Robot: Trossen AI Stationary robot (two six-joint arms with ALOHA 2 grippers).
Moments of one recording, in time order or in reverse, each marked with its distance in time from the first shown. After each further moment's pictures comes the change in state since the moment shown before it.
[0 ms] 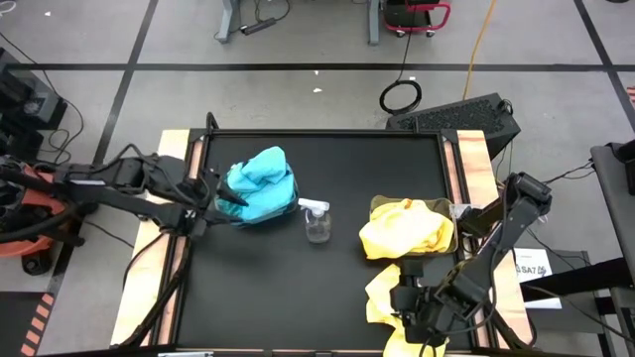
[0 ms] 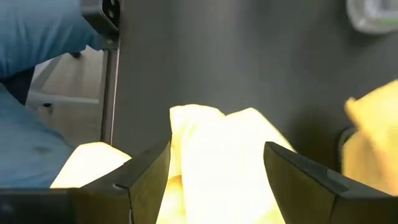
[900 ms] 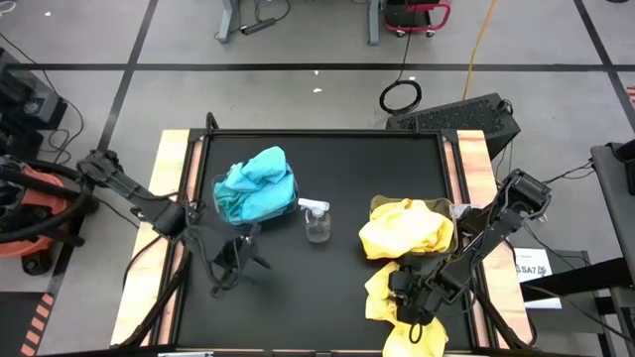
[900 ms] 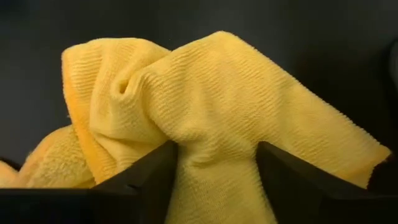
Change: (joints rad) left arm -0.437 0.375 -0.011 0.244 -0.179 -0.052; right arm -0.025 0.002 -0.514 0.502 0.008 0.169
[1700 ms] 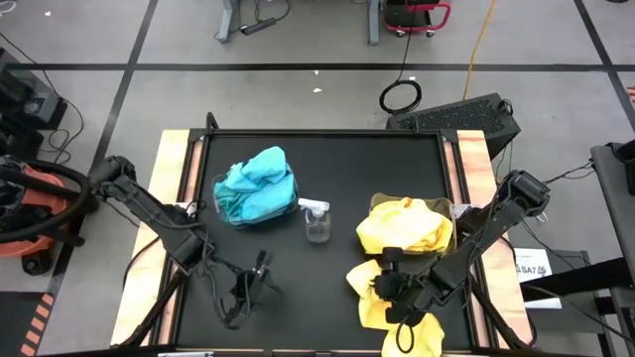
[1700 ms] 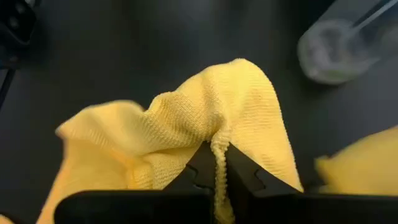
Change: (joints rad) left arm -0.128 0.223 0.000 0.243 -0.135 0.062; right arm -0.093 -0.007 0.255 -0.149 0.165 -0.438
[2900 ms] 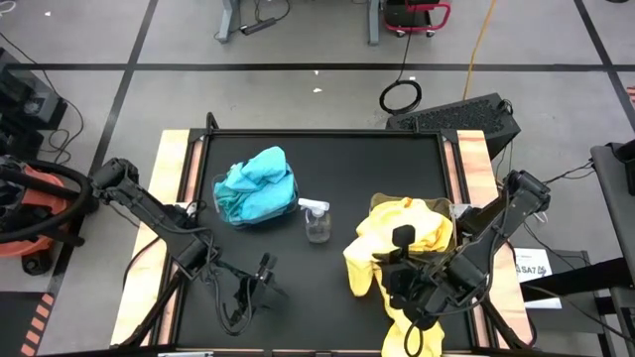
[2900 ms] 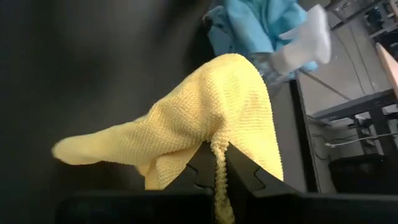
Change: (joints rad) left arm -0.008 0.045 0.000 0.054 -0.027 0.076; right arm 0.005 -0.003 0.442 -0.571 0.308 -0.183
